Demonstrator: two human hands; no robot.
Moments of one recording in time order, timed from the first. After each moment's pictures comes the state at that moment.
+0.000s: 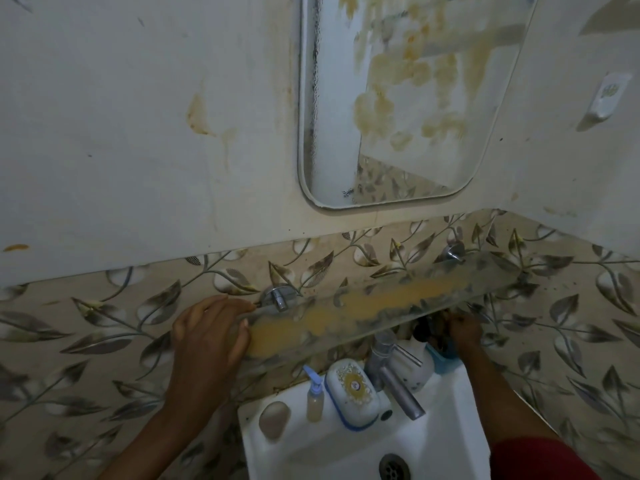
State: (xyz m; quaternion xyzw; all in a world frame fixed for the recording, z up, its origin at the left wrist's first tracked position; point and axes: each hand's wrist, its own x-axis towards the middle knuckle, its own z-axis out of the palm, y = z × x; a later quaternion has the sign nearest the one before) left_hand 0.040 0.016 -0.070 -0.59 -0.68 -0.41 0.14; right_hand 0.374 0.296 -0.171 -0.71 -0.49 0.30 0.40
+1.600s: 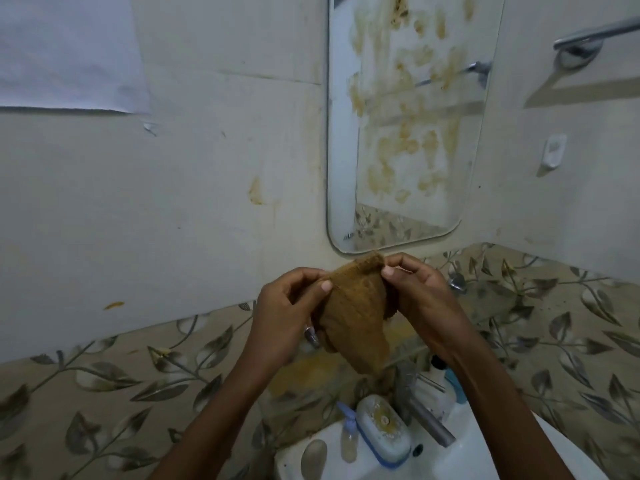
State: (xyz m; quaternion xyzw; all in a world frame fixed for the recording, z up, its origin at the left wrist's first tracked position) left_hand 0.064 0.002 0.053 -0.60 -0.46 -0.63 -0.19; right_hand 0.242 0.079 0.053 -0.20 -0.65 0.52 0.50
